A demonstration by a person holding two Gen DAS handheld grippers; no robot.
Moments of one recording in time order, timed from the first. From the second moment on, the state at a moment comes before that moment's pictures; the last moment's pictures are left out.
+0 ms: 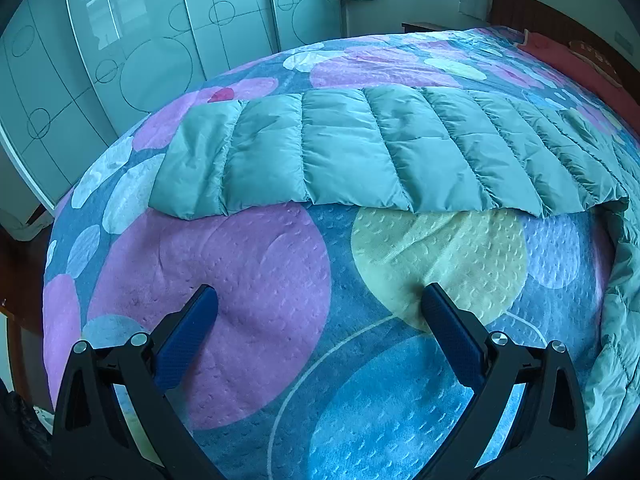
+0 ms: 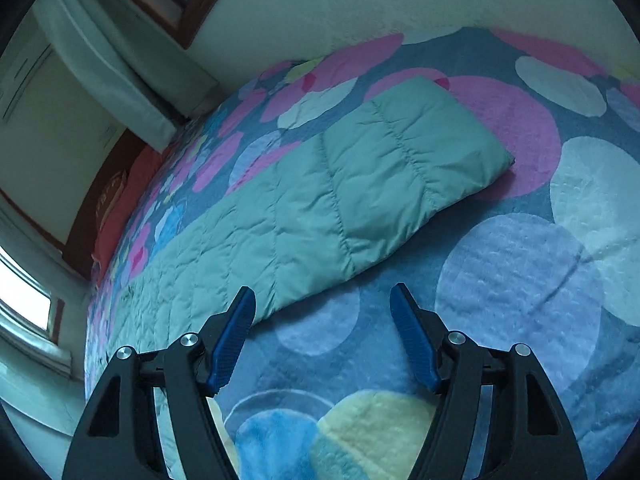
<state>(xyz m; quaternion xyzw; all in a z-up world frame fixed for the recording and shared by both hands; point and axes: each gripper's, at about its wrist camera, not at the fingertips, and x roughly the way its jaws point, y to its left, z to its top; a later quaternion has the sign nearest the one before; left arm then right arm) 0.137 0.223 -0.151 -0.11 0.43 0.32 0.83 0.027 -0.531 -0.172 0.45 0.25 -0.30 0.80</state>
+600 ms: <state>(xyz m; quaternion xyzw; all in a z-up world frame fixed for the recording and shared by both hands) 0.139 0.223 -0.153 -0.10 0.44 0.32 0.83 0.031 -0.578 -0.165 0.45 0.19 -0.35 0.80</state>
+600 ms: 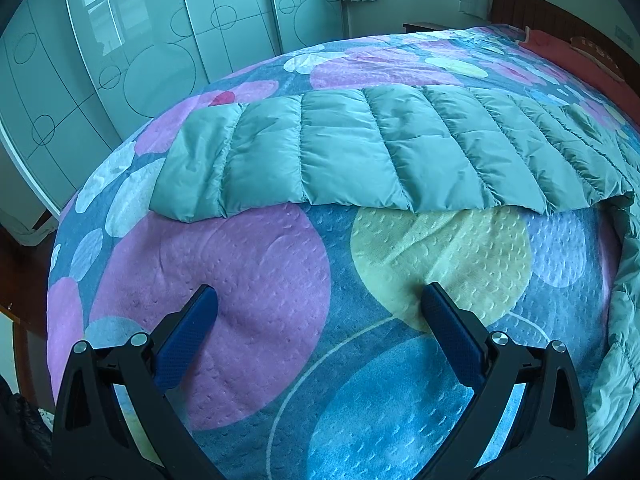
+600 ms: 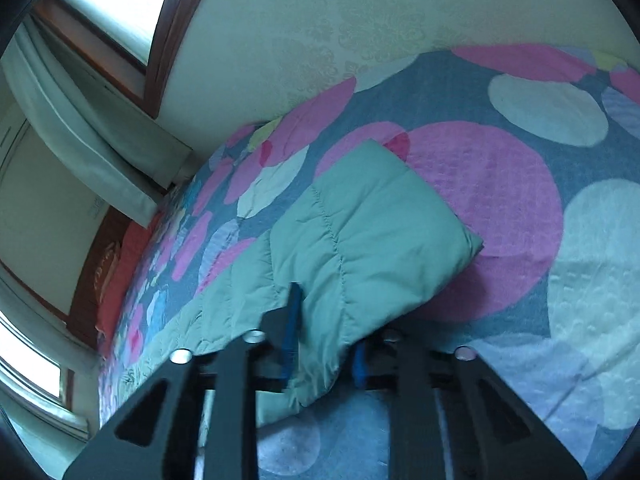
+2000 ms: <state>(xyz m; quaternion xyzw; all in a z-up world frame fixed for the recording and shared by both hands) 0.140 0.224 -0.154 -0.10 0.43 0.32 0.84 0.334 -0.081 -0.147 0.06 0.45 0.13 0.88</state>
